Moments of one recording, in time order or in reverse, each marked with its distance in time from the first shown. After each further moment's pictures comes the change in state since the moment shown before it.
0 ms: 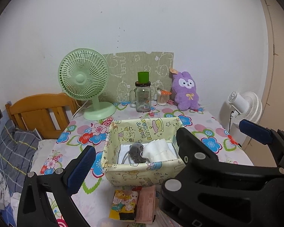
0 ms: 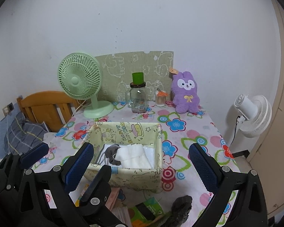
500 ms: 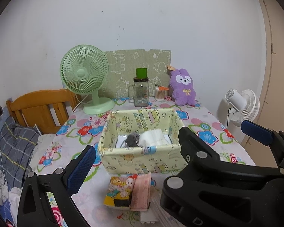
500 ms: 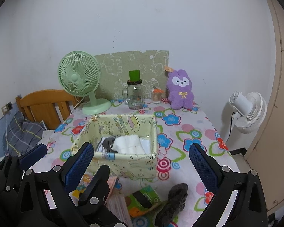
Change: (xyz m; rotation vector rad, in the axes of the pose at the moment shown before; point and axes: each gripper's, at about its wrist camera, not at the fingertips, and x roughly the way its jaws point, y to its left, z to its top) left arm -0.012 -0.009 -0.028 -0.003 0.004 -0.009; right arm -0.019 -0.005 -0.027 0.008 -0.005 -0.025
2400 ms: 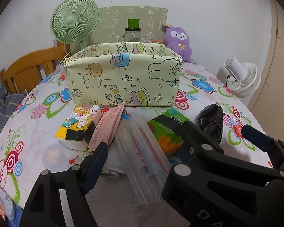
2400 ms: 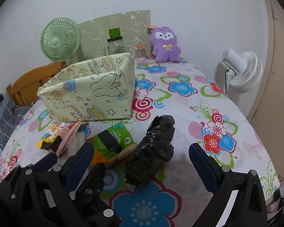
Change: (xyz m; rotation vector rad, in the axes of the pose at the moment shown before) left arm 0.047 -0.039 -0.105 -0.052 0.210 -0.027; right arm 0.039 -0.047 -0.114 0.088 0.175 -0.026
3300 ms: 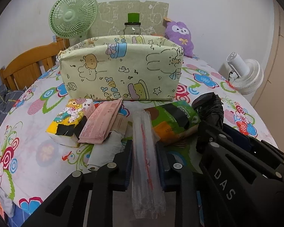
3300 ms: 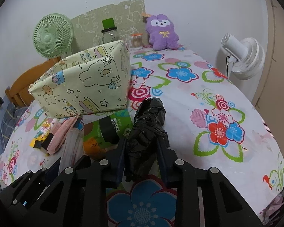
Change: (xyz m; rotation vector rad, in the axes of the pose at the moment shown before) left arm 0.011 -0.005 -0.003 -0.006 0.026 0.009; right arm 0.018 -0.008 -0.006 0.047 0.061 0.011
